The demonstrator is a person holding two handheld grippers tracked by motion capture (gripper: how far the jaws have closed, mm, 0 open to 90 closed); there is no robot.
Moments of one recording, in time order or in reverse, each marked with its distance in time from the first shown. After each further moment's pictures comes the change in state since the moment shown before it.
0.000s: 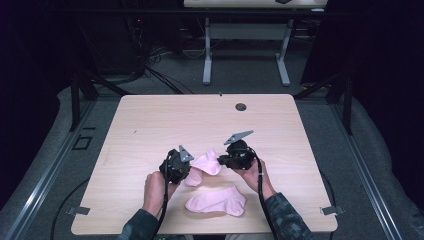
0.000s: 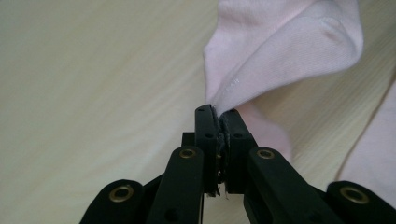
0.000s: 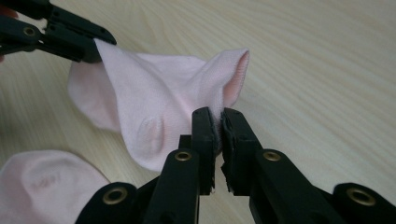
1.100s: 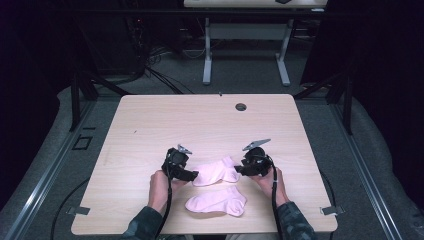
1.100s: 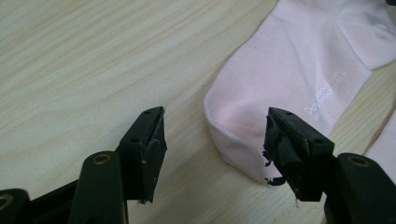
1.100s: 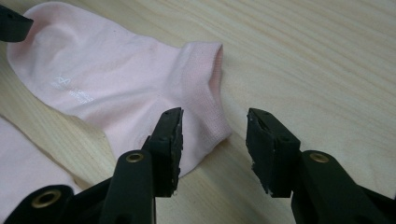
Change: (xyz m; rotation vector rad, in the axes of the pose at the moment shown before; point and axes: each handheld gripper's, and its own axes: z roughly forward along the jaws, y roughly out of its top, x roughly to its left) left arm 0.017 -0.013 0.047 0.086 -0.202 -0.276; right arm -0.038 -0.056 -0.002 0.058 -0.107 0.115
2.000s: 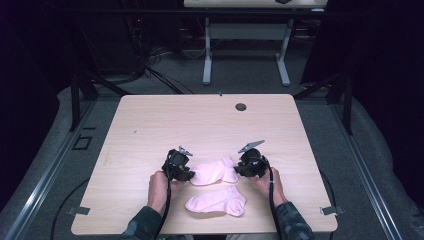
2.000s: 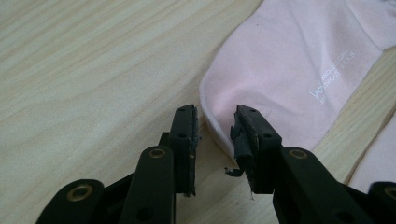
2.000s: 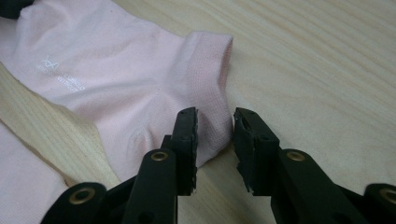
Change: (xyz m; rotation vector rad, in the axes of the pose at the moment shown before) left arm 0.002 -0.004 0.004 0.041 -0.013 0.032; right arm 0.007 0.002 0.010 0.042 -0.023 -0.046
